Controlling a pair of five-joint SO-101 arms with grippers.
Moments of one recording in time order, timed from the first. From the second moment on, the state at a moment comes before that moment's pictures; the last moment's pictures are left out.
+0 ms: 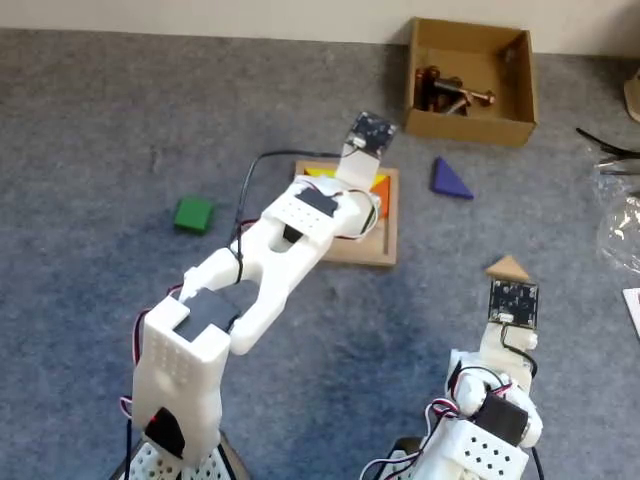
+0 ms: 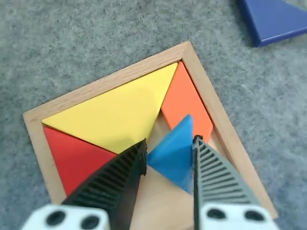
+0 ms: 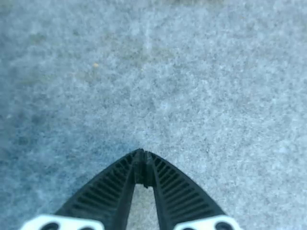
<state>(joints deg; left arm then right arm) 25.5 25.6 4.4 31.4 7.1 24.4 -97.1 96.0 69.4 19.8</state>
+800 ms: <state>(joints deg) 25.3 24.2 4.4 31.5 7.0 24.4 -97.1 96.0 69.4 19.8</state>
